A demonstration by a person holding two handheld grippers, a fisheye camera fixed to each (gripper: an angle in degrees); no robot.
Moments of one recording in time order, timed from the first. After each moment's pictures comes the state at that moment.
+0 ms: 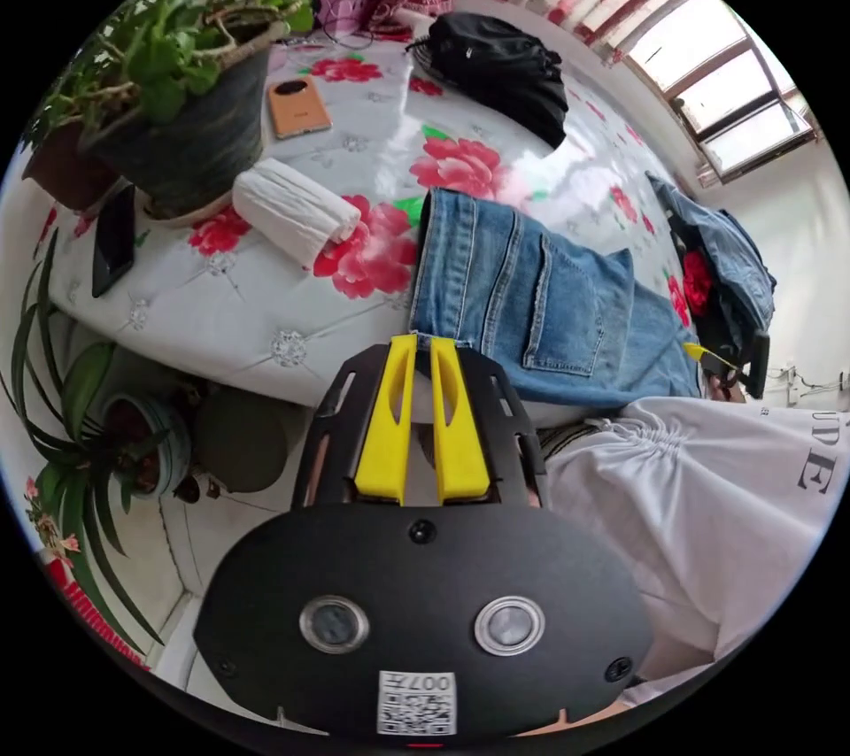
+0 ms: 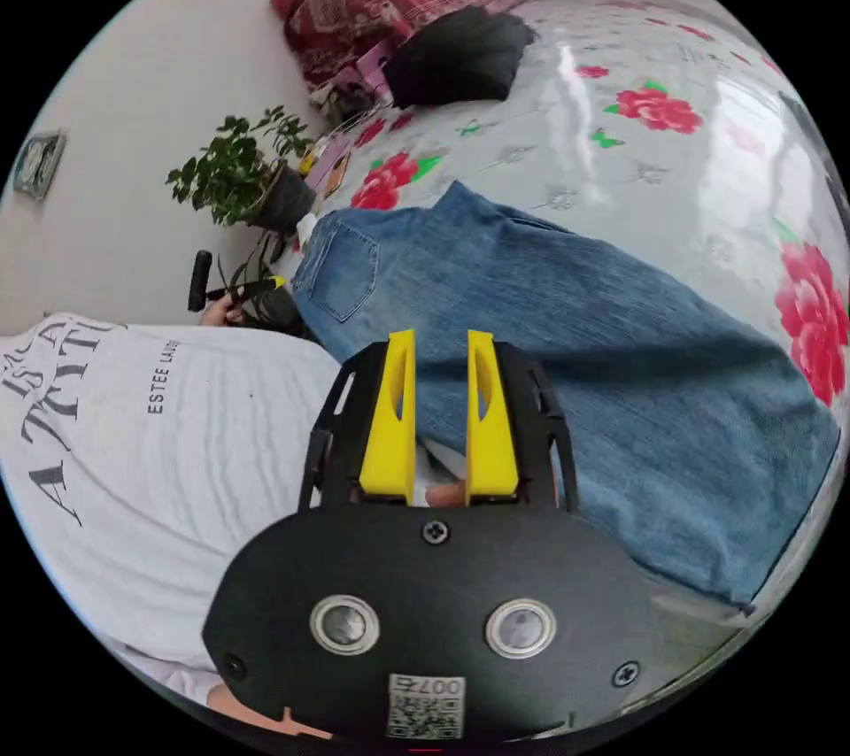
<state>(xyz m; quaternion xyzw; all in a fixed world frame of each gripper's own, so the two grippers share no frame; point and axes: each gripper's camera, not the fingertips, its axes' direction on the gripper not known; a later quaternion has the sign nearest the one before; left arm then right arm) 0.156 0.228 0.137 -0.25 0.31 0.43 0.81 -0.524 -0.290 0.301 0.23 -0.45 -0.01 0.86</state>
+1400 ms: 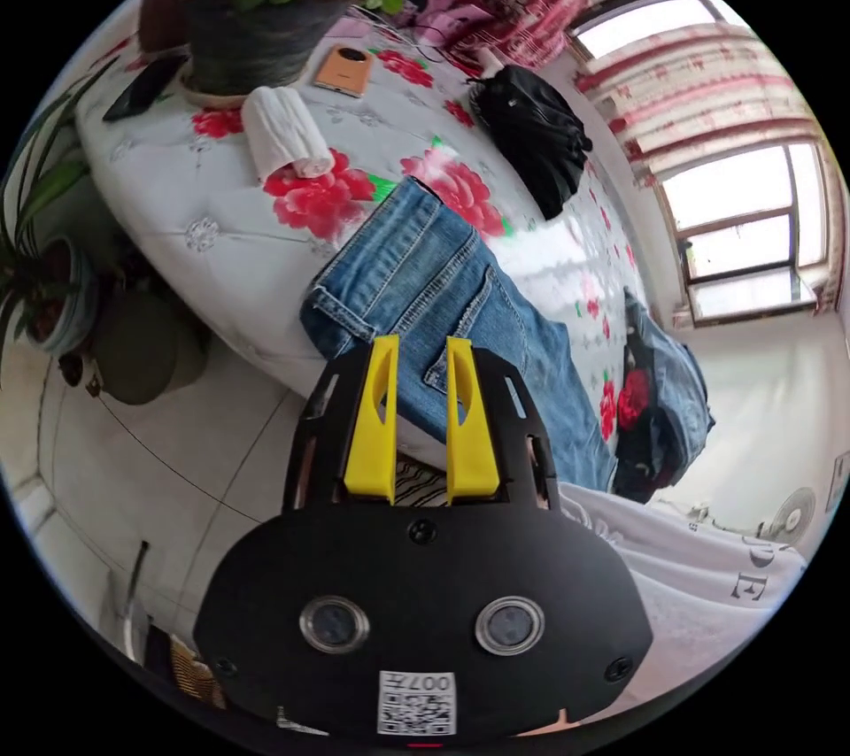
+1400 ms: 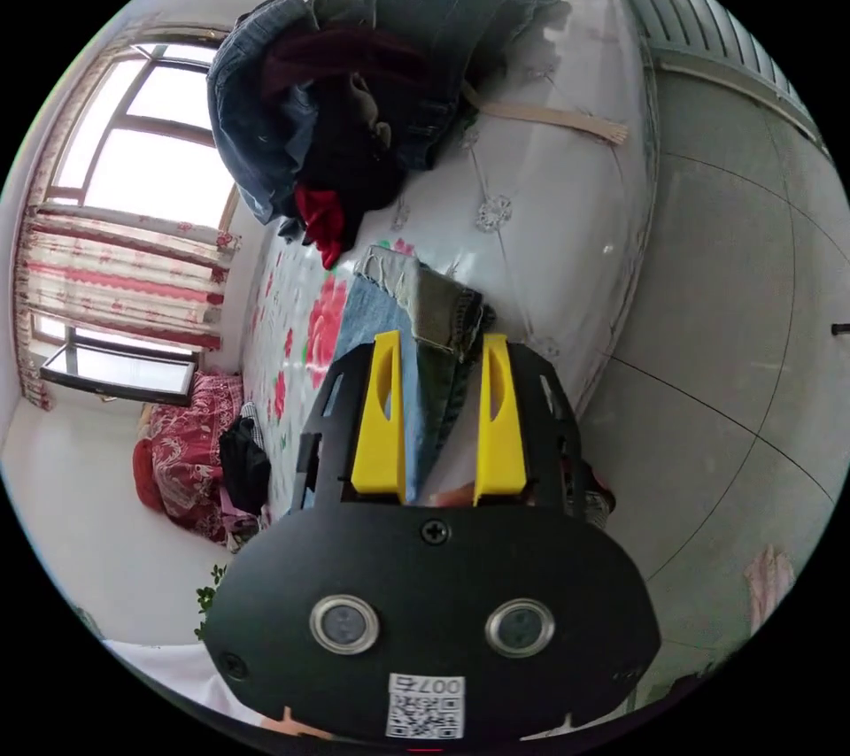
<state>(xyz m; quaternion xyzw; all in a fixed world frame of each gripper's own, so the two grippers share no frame) 0.206 0.211 0.163 -0.28 0.37 0.20 0.86 -0.344 -0.029 0.432 0.28 -0.40 0.62 0.61</state>
